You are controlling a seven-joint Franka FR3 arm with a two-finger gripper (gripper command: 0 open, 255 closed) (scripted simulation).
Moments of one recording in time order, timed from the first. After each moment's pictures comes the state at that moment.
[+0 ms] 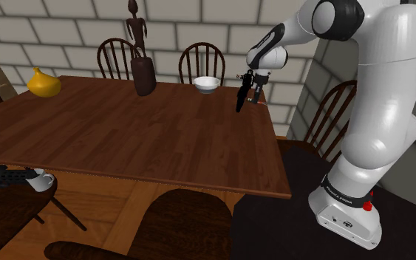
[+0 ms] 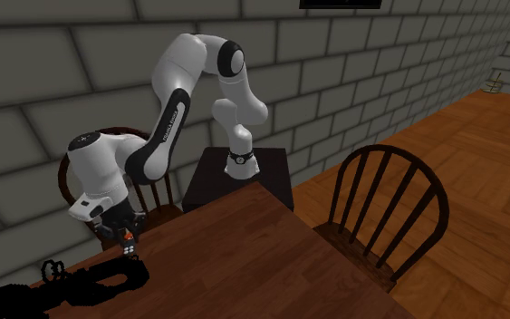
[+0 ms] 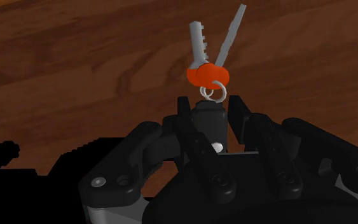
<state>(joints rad) -0.20 0.38 -0.33 -1.96 0.23 2.34 -1.09</state>
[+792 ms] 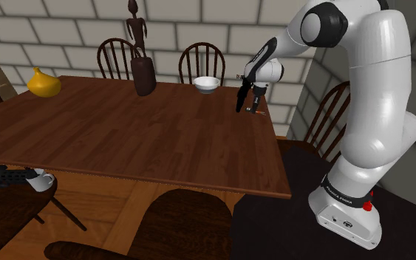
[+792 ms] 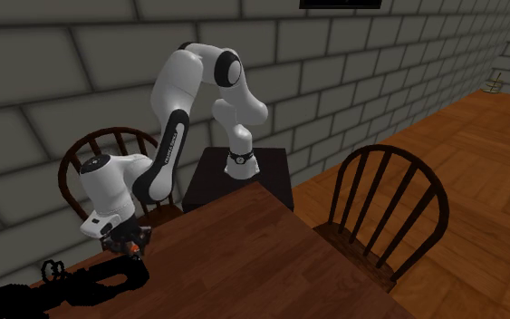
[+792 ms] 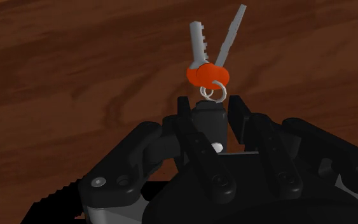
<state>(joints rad) -0.22 0.49 -0.30 -1.98 0.29 2.46 -1.14</state>
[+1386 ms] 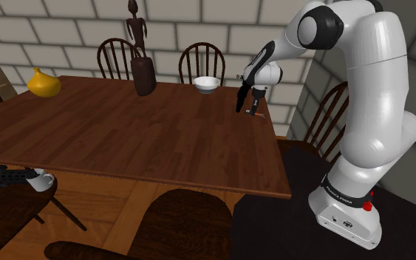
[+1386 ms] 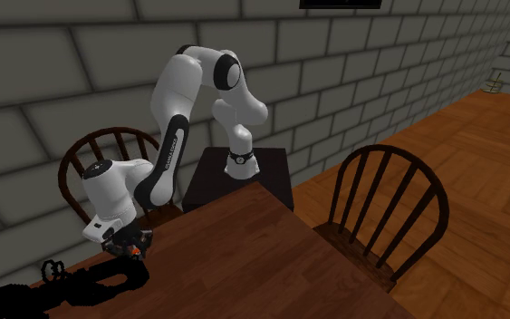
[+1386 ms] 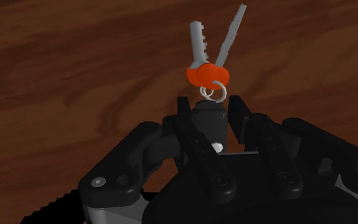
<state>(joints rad) -0.23 0.53 -0.29 -1.97 0.30 2.49 -1.15</state>
